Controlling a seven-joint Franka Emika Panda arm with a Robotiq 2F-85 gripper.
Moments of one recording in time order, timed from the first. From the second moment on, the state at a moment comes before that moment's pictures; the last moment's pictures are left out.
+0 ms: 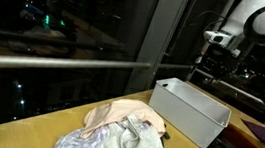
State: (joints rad) arm -0.04 -0.01 -0.01 -2.26 -0.13 2.38 -1.69
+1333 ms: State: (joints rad) arm -0.19 0.44 0.04 -2.05 0.21 2.53 -2.16
